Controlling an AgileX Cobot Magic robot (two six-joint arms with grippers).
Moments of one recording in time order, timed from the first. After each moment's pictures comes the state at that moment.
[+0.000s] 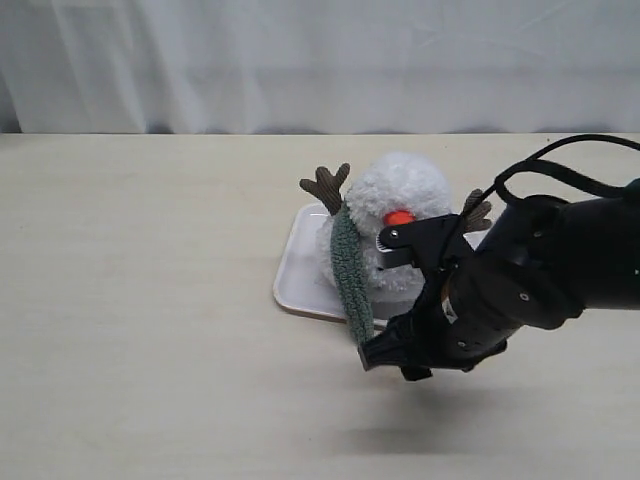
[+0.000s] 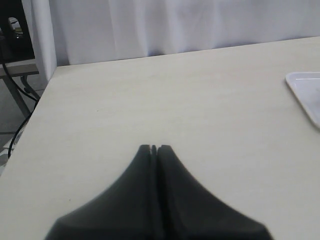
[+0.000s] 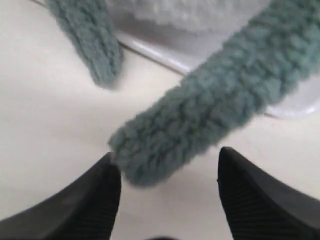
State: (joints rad) left arm -0.07 0.00 0.00 0.04 0.37 0.06; right arm 0.63 1.67 -0.82 -0.30 0.54 0.61
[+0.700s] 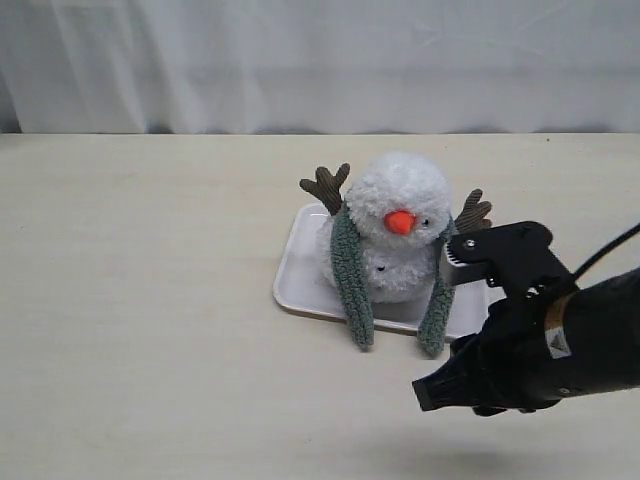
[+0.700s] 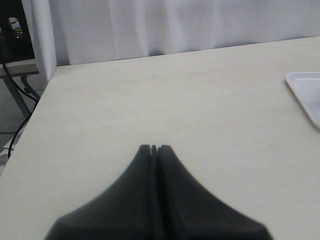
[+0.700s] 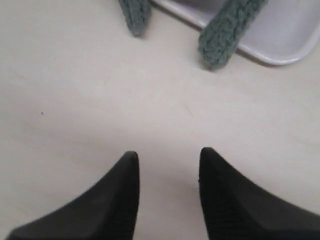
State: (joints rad) left arm -0.07 0.00 0.00 0.04 0.37 0.06; right arm 0.63 1.28 -0.62 -0.11 0.56 0.41
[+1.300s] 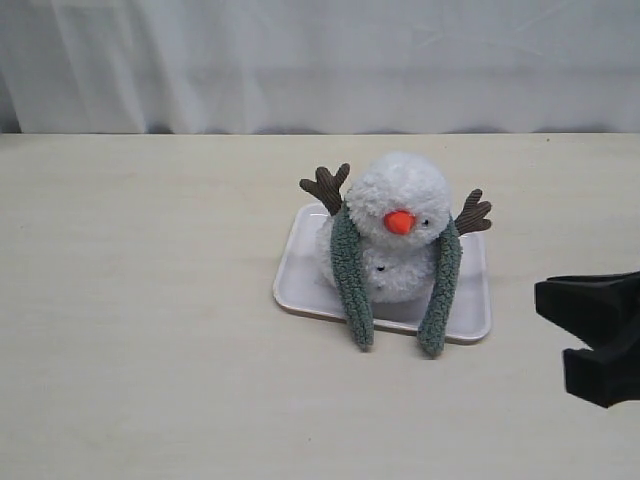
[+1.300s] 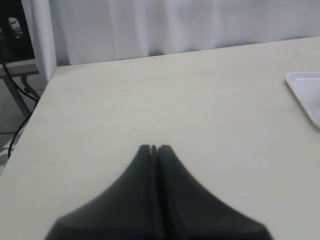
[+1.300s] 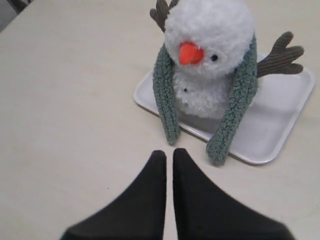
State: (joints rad) left arm -0.07 0.00 0.00 0.04 0.37 0.06; right arm 0.63 0.69 -0.53 -0.16 0.54 0.40
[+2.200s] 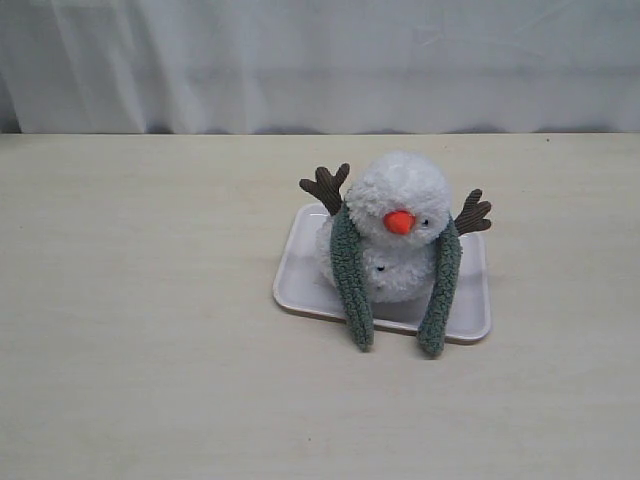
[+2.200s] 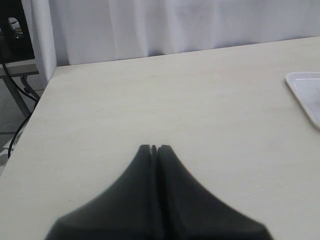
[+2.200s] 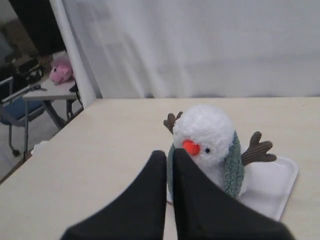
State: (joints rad) left arm -0.07 0.00 0.00 0.04 0.37 0.06; right arm 0.55 0.25 -0.53 -0.16 0.55 0.40
